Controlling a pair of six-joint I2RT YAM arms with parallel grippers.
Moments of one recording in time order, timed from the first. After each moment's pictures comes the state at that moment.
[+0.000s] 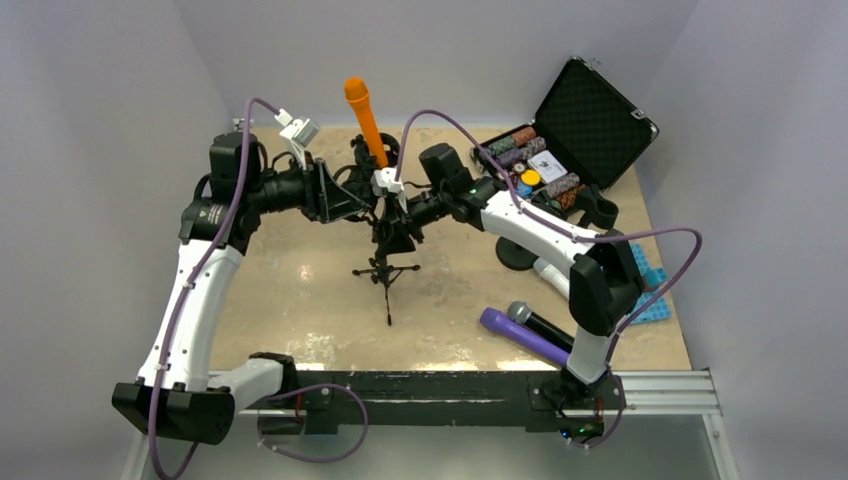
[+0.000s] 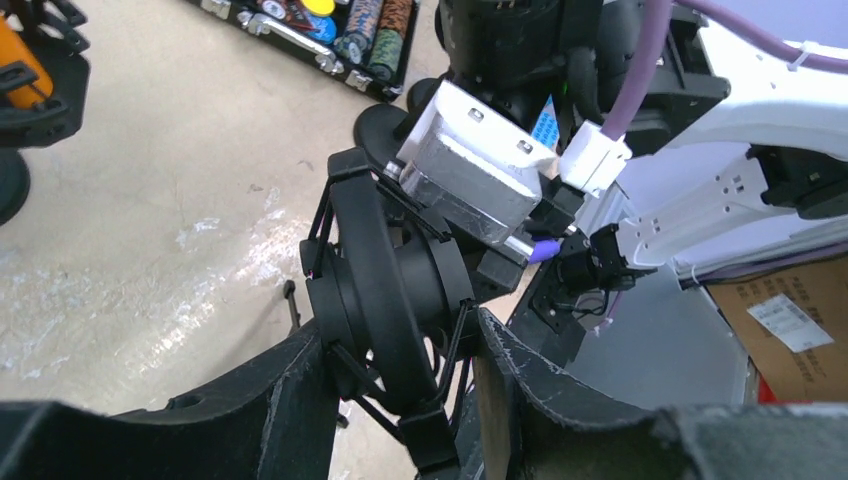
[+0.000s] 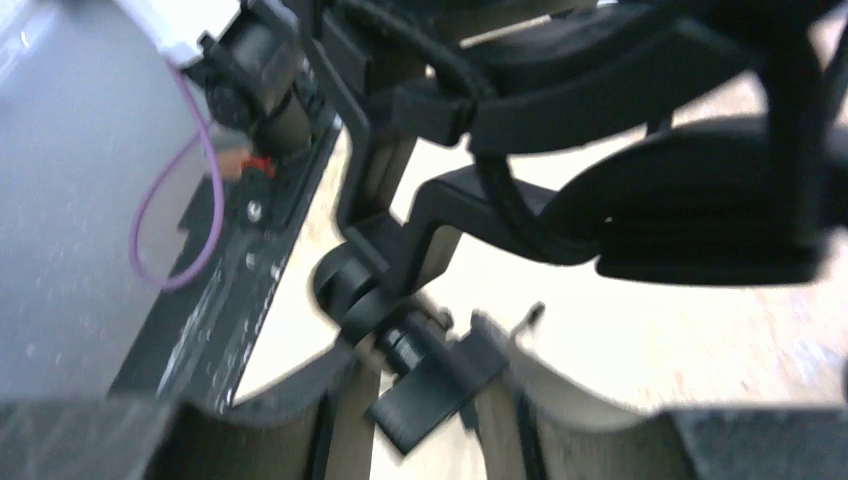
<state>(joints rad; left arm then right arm) -0.12 1.15 1.32 -0.69 0.89 -0.18 0.74 1.80 1.52 -0.33 -1.04 -0.42</state>
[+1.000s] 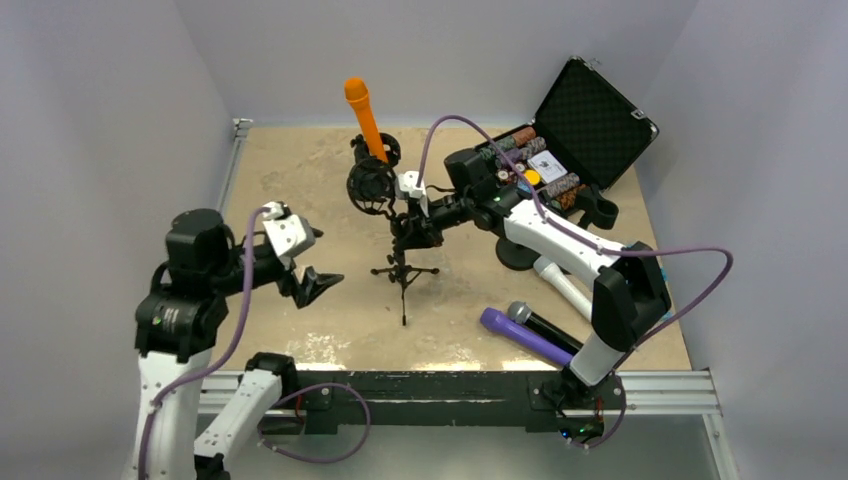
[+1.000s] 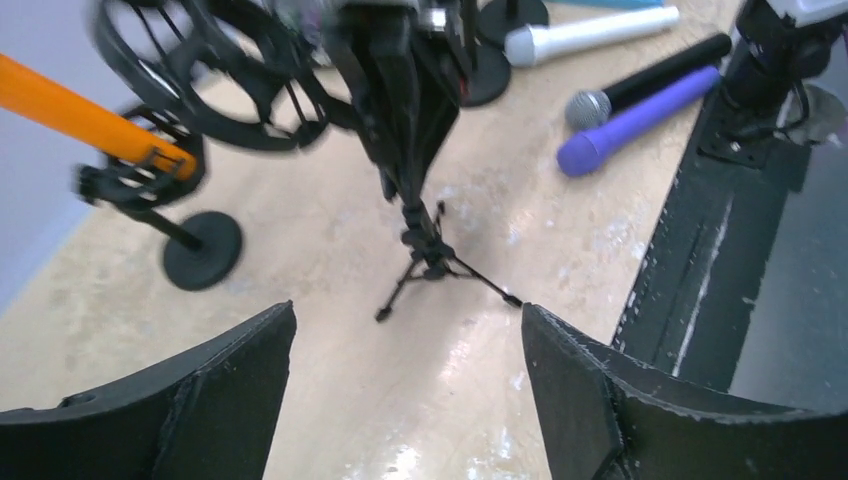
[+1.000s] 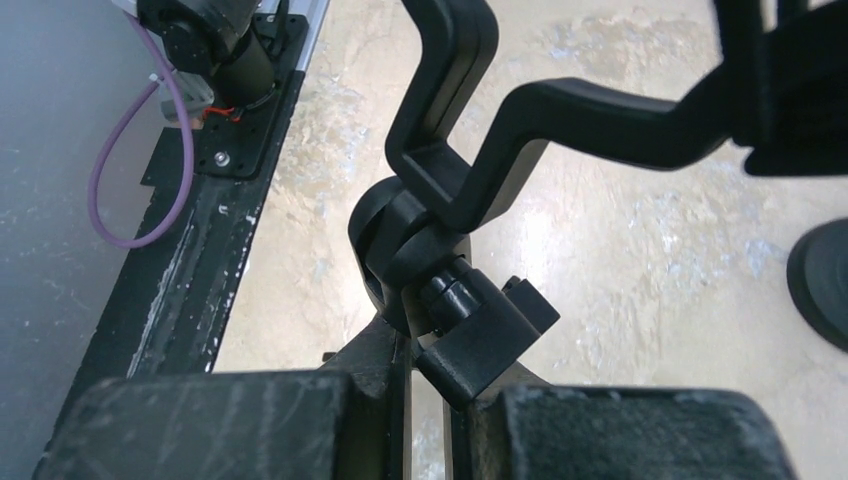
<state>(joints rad) -0.14 0.73 1.31 -1.01 0.79 0.48 0.68 1.69 1.35 -0.31 -0.96 -0.46</state>
